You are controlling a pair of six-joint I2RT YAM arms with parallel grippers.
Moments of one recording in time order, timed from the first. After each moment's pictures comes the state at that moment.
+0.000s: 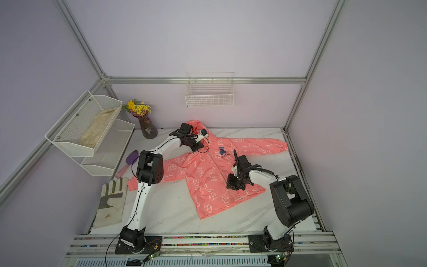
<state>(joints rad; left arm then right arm) -0.30 2.54 2.21 -0.59 0.43 0.59 0.35 1.56 0.82 -0.51 -0.43 0.58</state>
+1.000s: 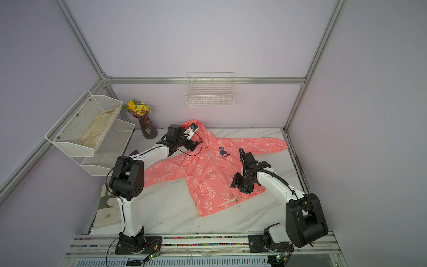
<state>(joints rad) -0.33 1.94 1.48 0.03 0.12 0.33 0.33 1.43 0.98 -0.83 -0.32 0.64</state>
